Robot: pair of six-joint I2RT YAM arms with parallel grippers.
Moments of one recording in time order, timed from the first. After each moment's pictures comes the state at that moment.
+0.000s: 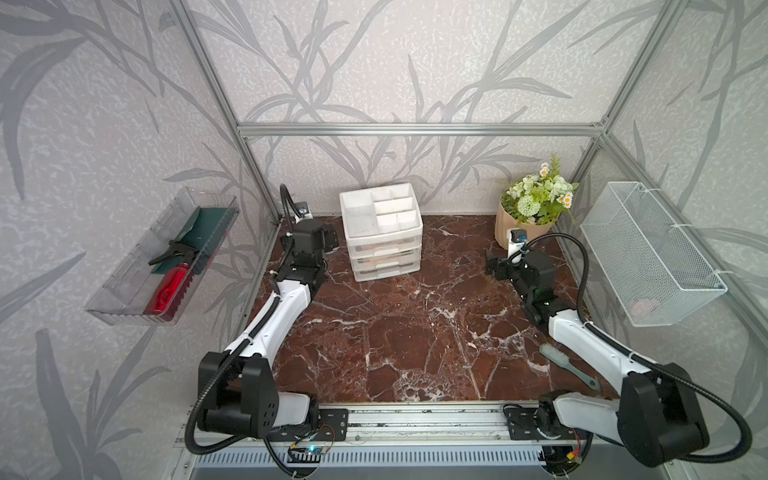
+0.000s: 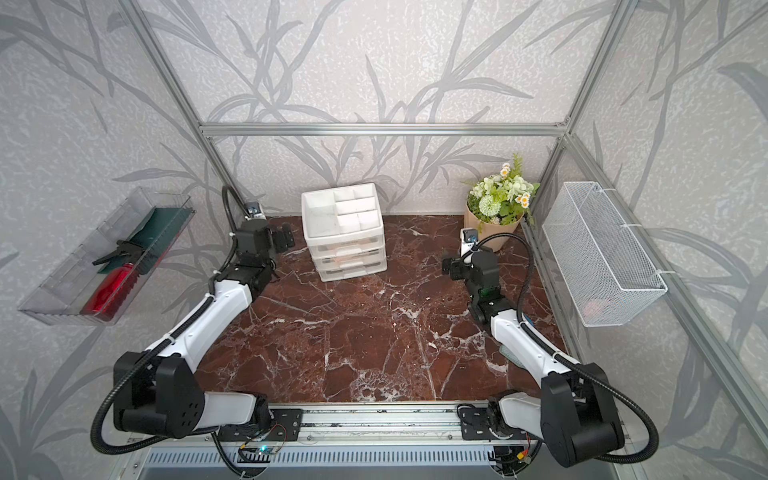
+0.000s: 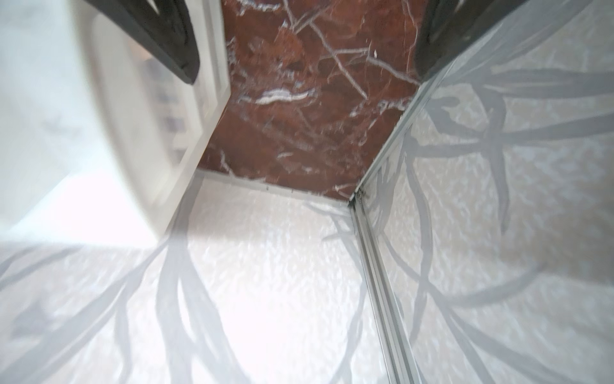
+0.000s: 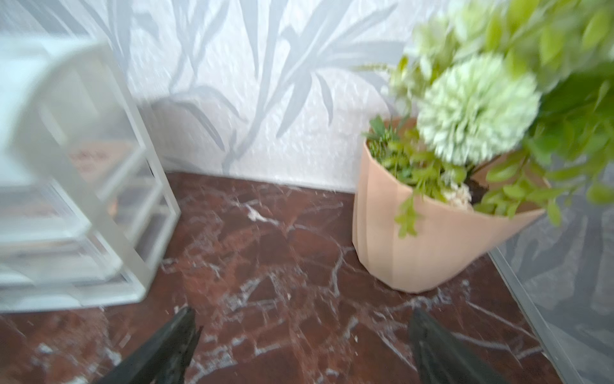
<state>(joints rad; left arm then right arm) -0.12 1.36 1.13 -0.10 -0.45 -0.14 0.26 1.22 0.75 0.24 0.11 0.03</state>
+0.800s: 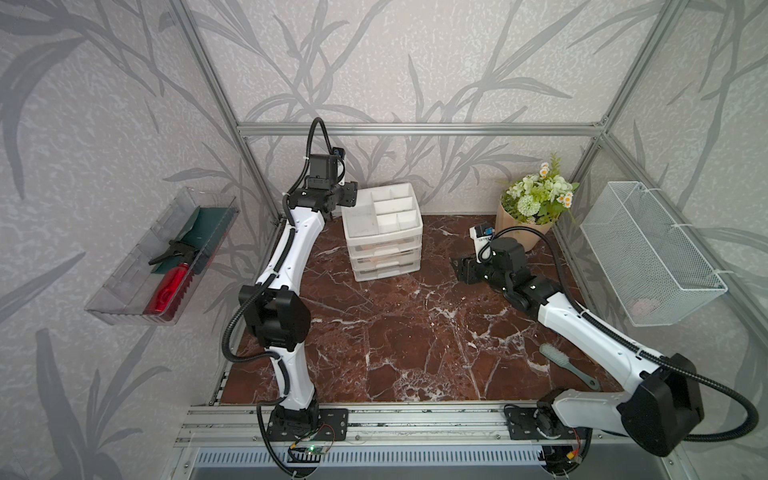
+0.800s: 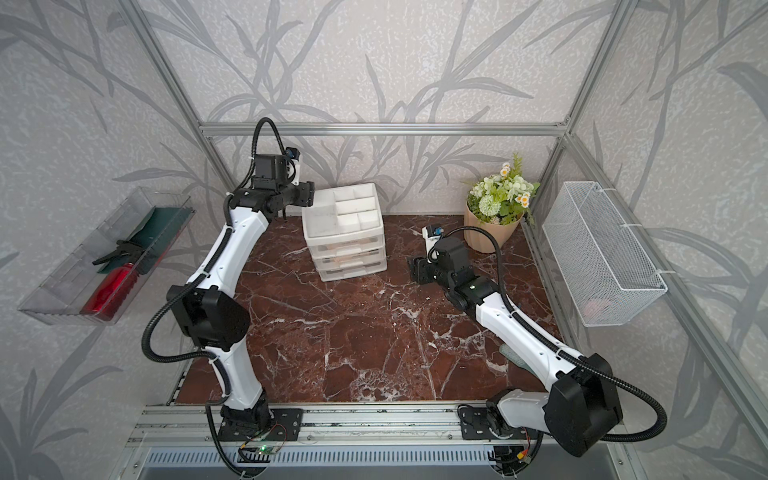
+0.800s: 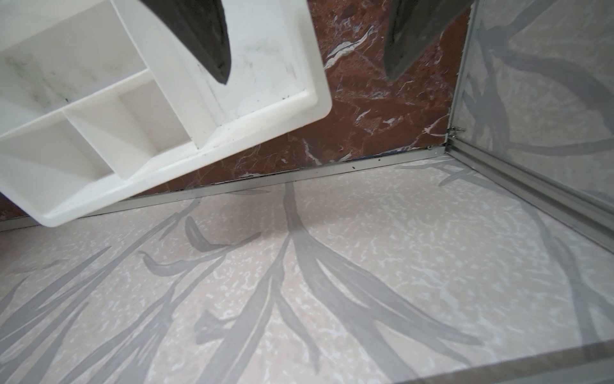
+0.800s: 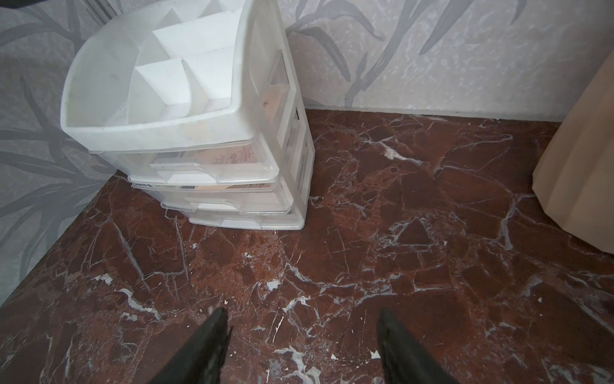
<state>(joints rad) -0.14 1.97 2.11 -0.70 -0.06 0.10 0.50 1.29 1.00 -0.22 -0.02 0.28</state>
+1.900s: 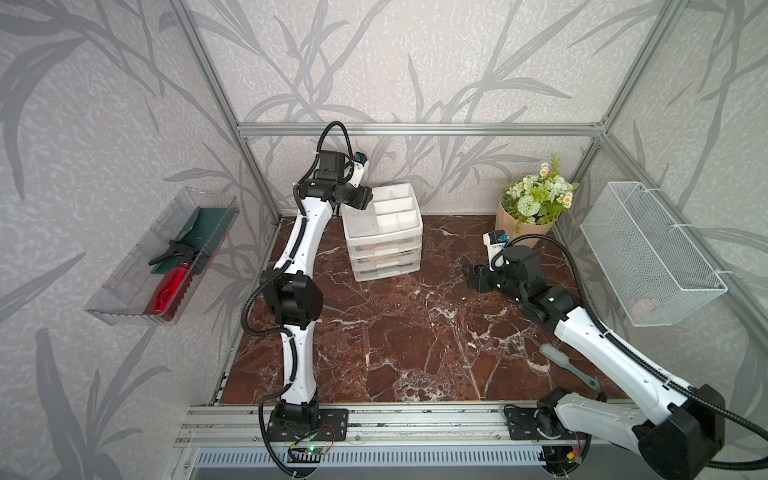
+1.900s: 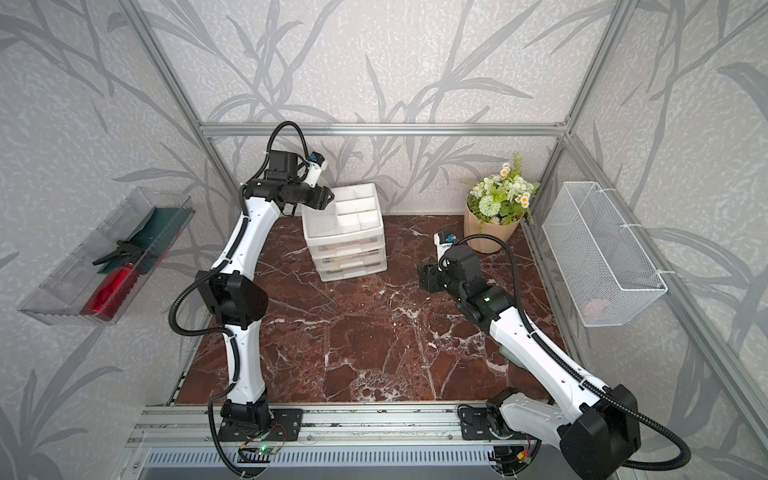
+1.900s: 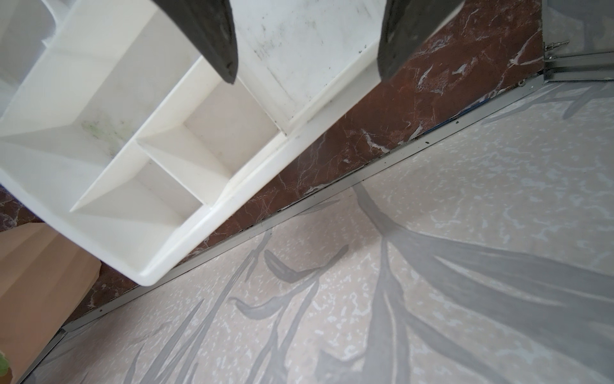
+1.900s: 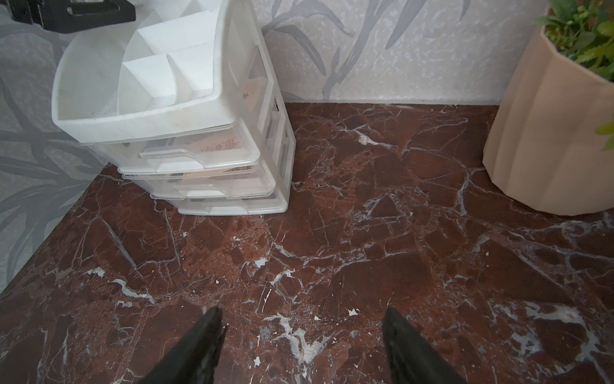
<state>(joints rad) -0.13 2.17 2.39 -0.90 0.22 0.27 0.50 1.14 0.96 -0.35 0.04 0.30</state>
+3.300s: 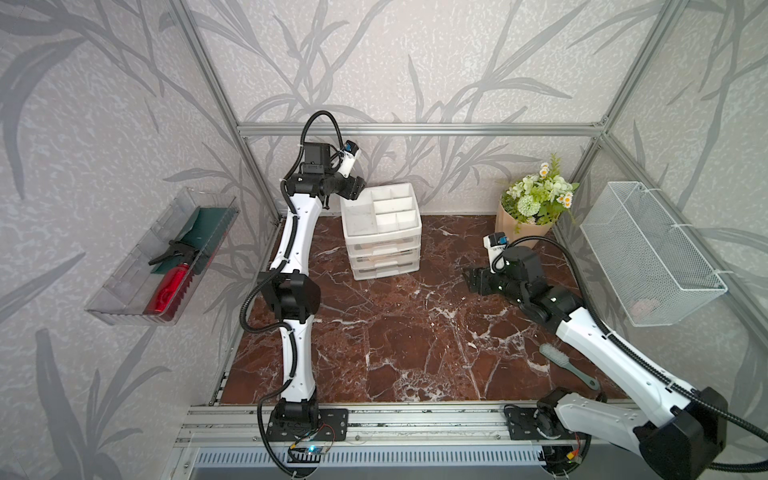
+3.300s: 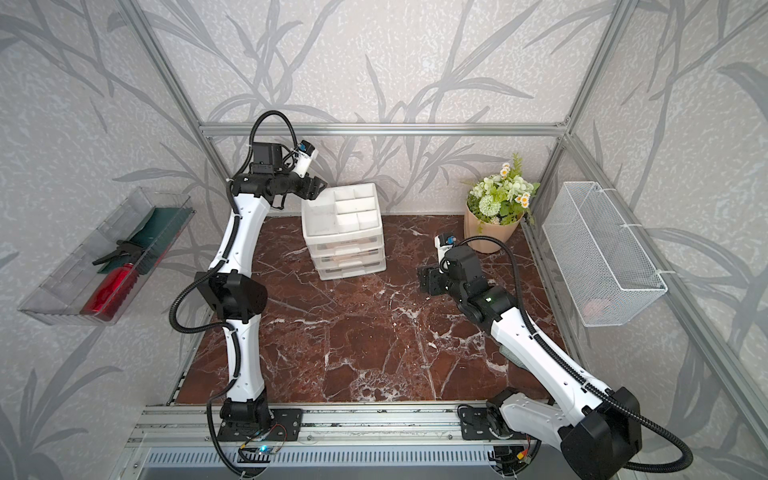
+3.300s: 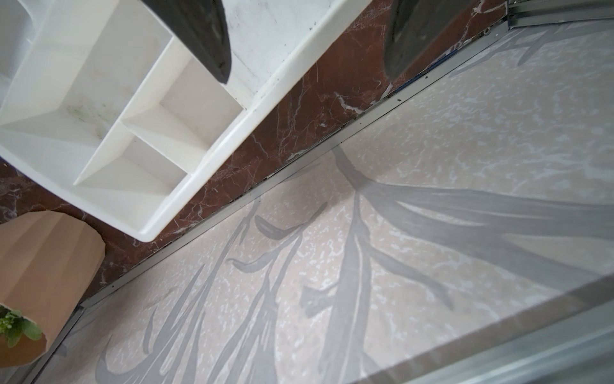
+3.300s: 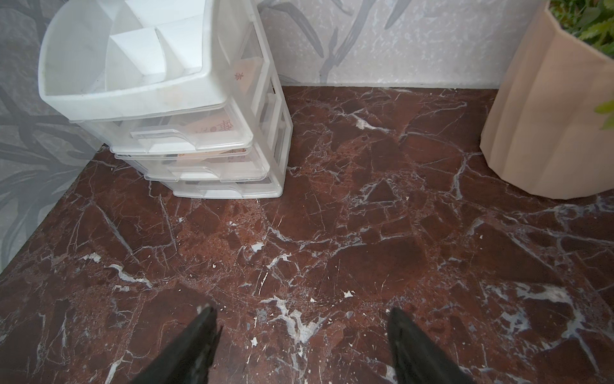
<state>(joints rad) -0.06 2.26 2.58 -0.89 0.35 0.38 0.50 1.13 0.97 -0.41 0.04 0.30</state>
